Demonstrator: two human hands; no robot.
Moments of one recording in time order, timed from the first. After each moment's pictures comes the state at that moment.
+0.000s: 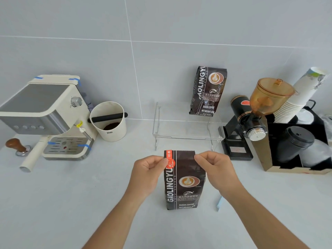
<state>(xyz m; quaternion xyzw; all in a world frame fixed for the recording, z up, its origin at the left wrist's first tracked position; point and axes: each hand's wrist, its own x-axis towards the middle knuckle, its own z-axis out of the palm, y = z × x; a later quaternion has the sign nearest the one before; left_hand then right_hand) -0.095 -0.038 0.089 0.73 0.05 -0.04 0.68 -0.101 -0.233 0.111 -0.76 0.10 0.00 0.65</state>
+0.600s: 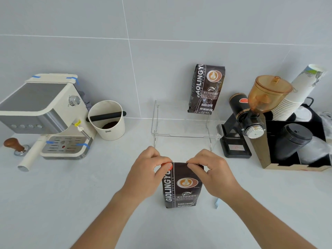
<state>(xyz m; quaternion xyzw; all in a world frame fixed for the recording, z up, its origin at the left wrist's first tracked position) -0.097 -0.028 0.098 0.90 -0.17 0.08 0.39 -0.110 -0.240 0.102 -0.89 -0.14 -0.11 0.41</state>
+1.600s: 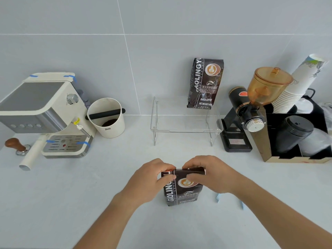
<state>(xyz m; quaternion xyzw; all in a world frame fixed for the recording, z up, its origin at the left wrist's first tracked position) -0.108 -0.026 0.085 0.91 -0.19 -0.10 0.35 -0.109 -0.249 0.110 -0.90 -0.12 0.17 0.38</state>
